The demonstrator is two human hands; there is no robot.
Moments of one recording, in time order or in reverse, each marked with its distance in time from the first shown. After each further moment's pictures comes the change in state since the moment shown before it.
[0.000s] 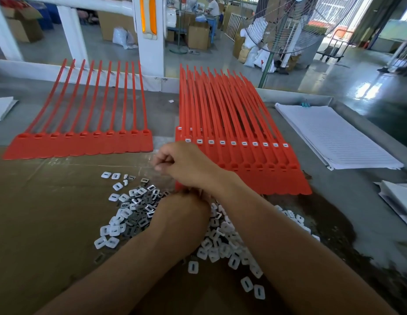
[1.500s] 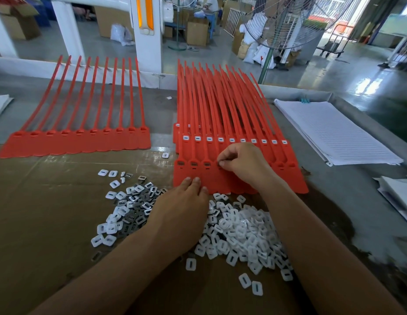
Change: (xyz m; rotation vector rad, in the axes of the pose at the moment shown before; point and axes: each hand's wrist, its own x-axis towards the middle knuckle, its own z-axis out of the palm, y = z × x) left_hand 0.000 0.001 0.007 -0.059 -0.133 -0.004; right_hand -0.042 0.077 -0.043 -0.001 0.270 0.369
